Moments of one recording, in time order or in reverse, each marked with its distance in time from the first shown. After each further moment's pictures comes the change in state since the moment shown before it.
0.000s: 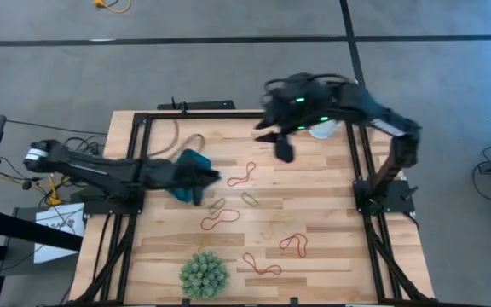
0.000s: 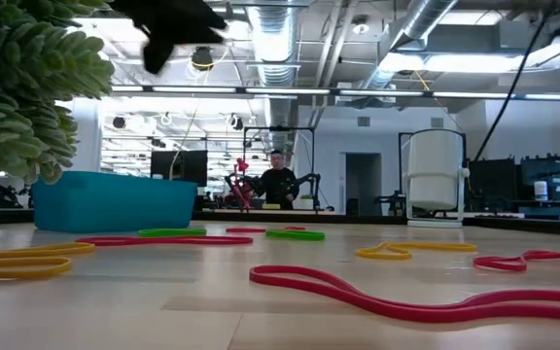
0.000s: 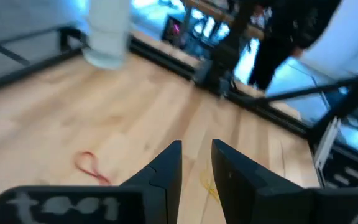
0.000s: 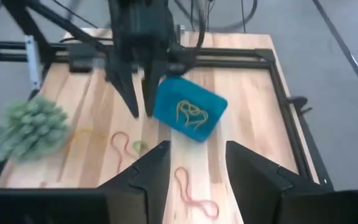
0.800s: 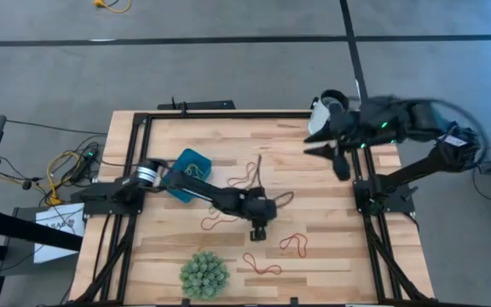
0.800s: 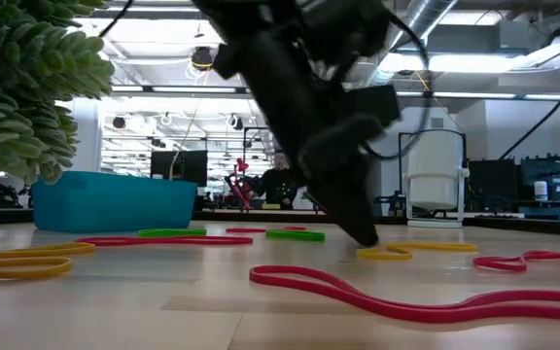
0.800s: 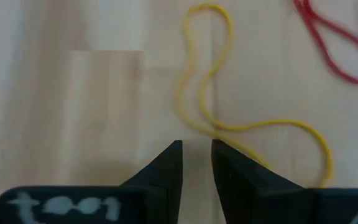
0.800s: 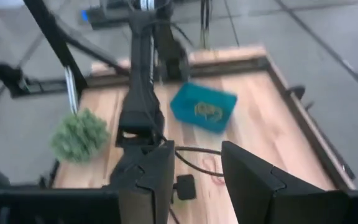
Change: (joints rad) left arm -0.026 1.148 0.837 -0.375 0.212 0.337; right arm 0.192 -0.517 -0.507 0.140 0.184 0.256
